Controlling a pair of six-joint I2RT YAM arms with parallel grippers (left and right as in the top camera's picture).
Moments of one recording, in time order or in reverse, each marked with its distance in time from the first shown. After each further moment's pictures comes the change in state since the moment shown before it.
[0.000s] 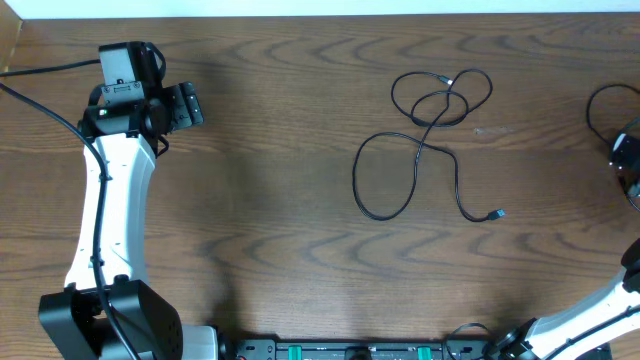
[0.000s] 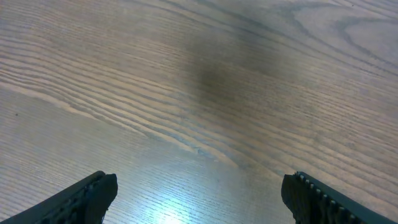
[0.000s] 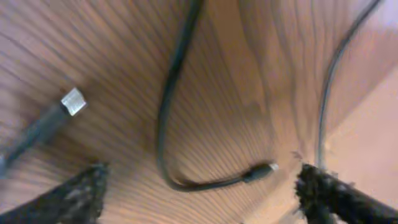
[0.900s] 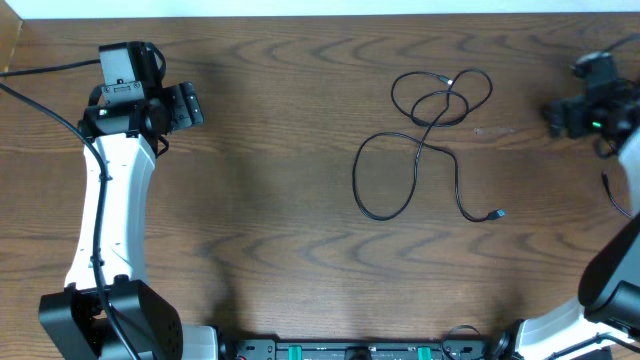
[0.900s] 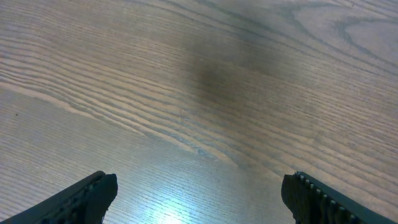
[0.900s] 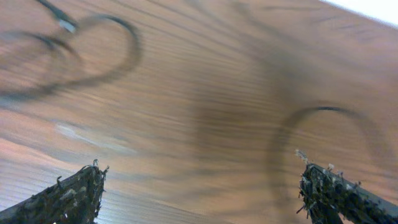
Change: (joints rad) left arm 0.000 0.000 0.000 0.000 0.000 0.000; right arm 0.354 -0.254 0.002 -0.187 -0.346 1.254
